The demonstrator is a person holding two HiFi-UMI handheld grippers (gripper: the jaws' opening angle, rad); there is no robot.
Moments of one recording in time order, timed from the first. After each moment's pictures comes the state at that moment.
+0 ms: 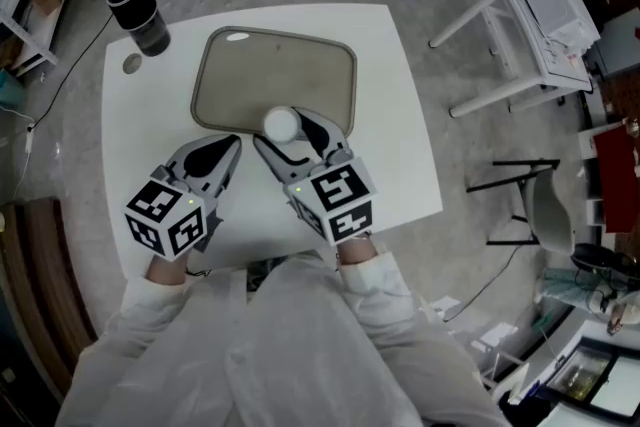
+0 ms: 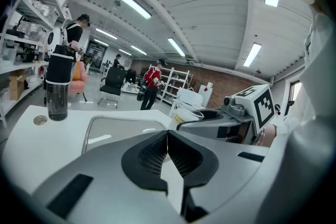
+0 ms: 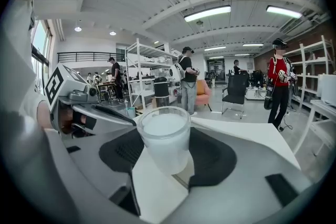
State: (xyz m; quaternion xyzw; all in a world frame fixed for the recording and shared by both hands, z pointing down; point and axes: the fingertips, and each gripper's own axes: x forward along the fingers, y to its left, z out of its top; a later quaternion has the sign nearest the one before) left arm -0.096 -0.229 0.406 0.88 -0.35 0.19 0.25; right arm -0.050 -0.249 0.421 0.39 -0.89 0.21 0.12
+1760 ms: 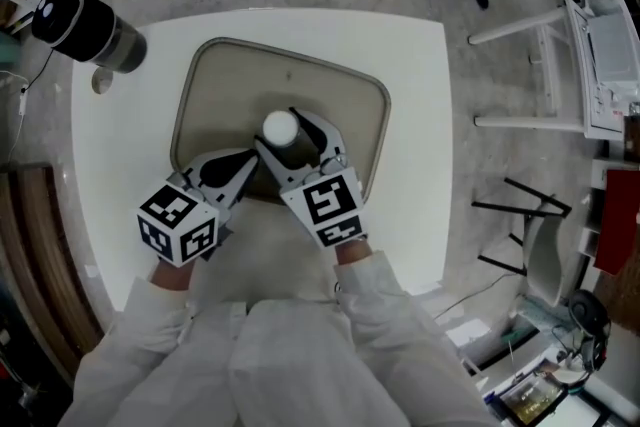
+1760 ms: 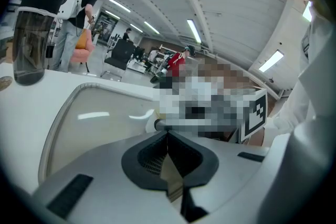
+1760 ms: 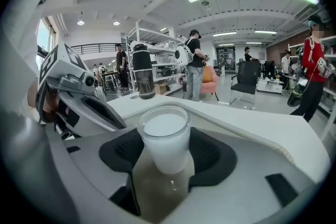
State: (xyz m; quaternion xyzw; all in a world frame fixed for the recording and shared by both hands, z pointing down) left arm -0.084 -0.360 0.551 0.84 -0.33 0.23 0.37; right arm -0.073 -0.404 0.567 0.33 -0.90 0.22 0.17
